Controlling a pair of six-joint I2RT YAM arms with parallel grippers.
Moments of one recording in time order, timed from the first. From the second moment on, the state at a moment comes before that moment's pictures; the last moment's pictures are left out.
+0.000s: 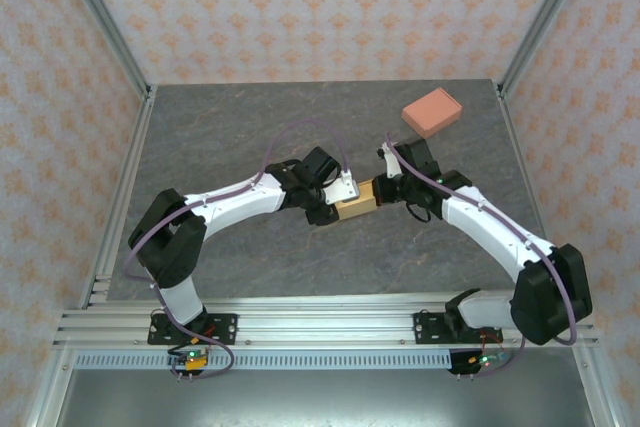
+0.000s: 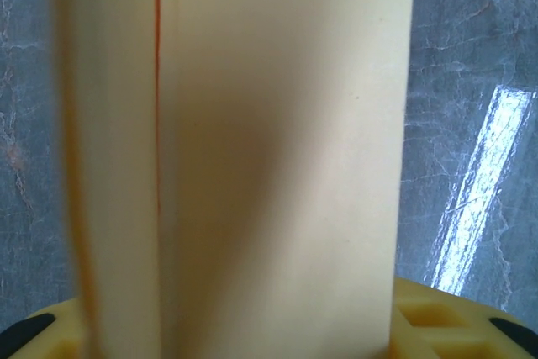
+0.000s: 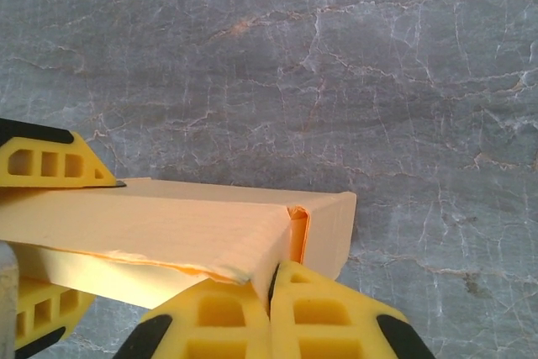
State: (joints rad) left arm -0.73 1.74 1.23 -0.57 0.10 0.45; right arm 0.46 1.29 0.93 -0.53 -0.17 0.23
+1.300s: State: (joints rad) left arm -0.68 1.31 0.79 -0.10 -0.13 -0.15; right arm 0.62 1.22 0.74 -0.31 0.31 0.47
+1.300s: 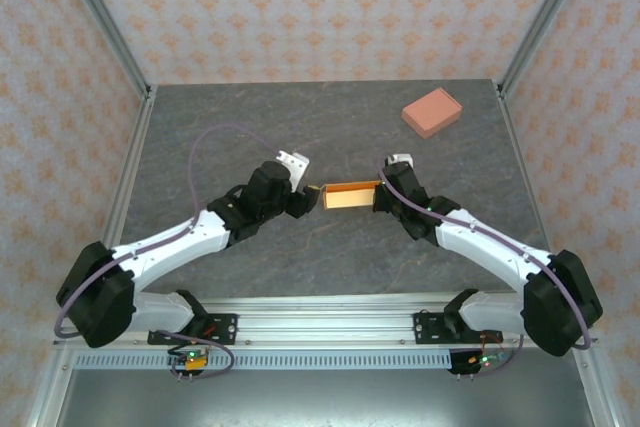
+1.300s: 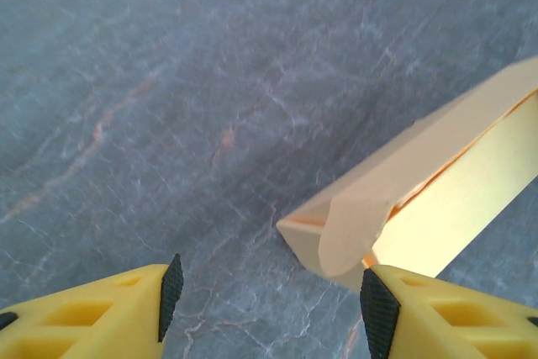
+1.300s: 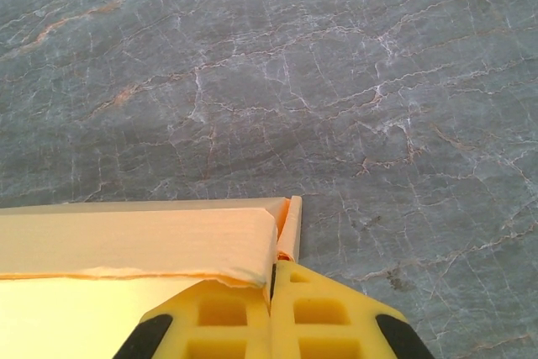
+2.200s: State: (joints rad) left arm -0.76 1.50 0.95 -0.08 -0.14 -0.17; right arm 0.62 1.30 0.76 -0.26 0.35 0.51
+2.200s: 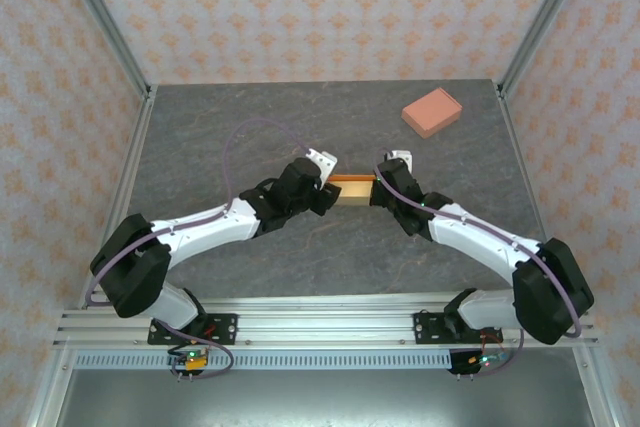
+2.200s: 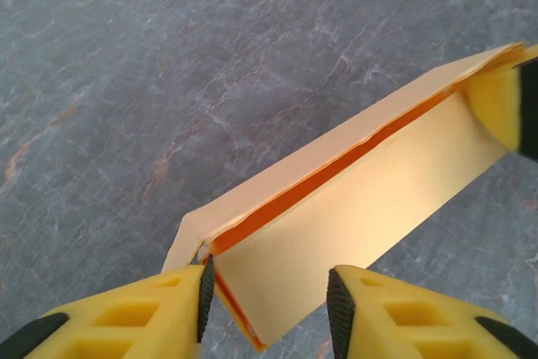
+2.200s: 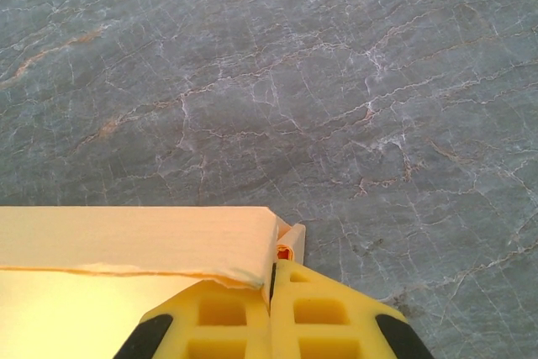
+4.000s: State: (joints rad) left arm -0.63 1.68 1.22 -0.38 0.01 -0.14; right arm 0.62 1.36 0.78 -0.23 0.39 0.54
